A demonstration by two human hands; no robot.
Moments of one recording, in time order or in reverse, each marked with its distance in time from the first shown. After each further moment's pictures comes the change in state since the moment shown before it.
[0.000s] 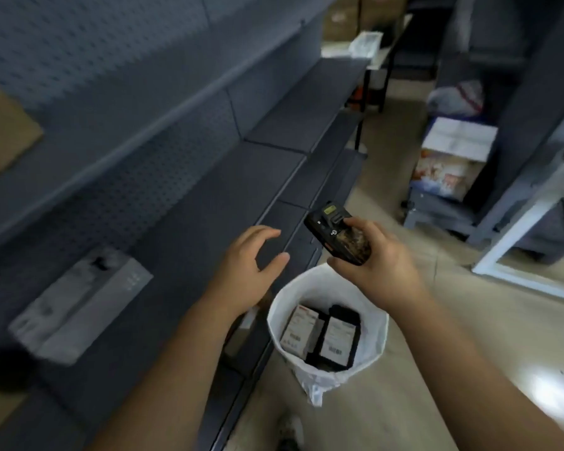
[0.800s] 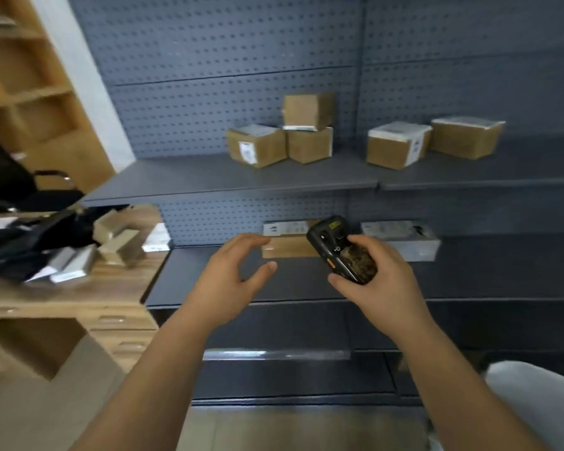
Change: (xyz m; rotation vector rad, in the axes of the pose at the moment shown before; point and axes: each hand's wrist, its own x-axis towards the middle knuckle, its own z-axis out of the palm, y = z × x) left_hand -0.547 0.099 -0.205 0.301 0.839 -0.593; right_hand -0.313 -0.303 0.073 0.389 -0.687 -0.773
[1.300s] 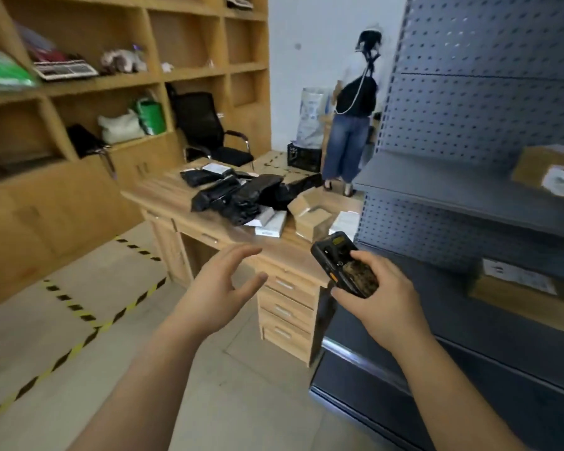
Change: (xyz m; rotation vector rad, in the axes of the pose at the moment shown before) left_hand -0.210 -0.238 -0.325 0.199 0.279 -0.457; right_hand -0.024 -0.256 0.368 0.096 -0.403 -0.236
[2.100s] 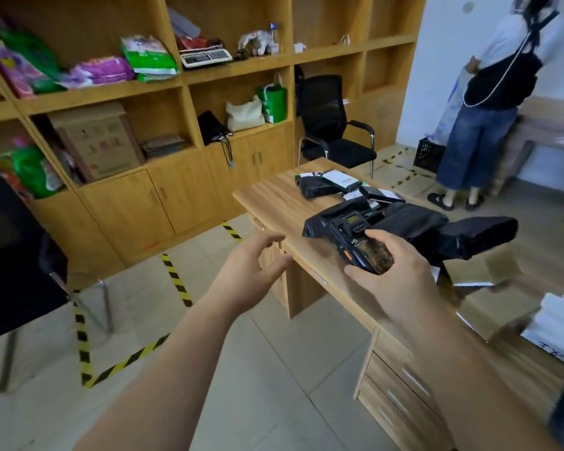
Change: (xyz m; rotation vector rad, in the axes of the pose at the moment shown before) left_hand 0.231 -0.261 -0.114 0.101 0.198 -0.368; right_hand 0.330 -0.085 0.303 0.109 -0.175 -0.228
